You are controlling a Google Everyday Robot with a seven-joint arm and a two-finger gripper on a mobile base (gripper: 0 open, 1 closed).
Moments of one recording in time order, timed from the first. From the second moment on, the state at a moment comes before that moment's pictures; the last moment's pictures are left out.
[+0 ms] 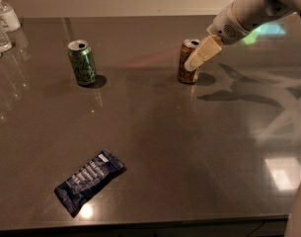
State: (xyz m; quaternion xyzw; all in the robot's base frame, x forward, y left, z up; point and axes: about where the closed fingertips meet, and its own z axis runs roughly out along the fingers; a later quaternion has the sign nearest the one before) arm 0.683 -0.146 0.915 -0.50 0.80 0.12 0.32
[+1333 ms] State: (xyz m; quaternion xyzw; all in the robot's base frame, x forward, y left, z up) arm 0.690 -0.134 0.914 -0.51 0.79 0.14 0.33
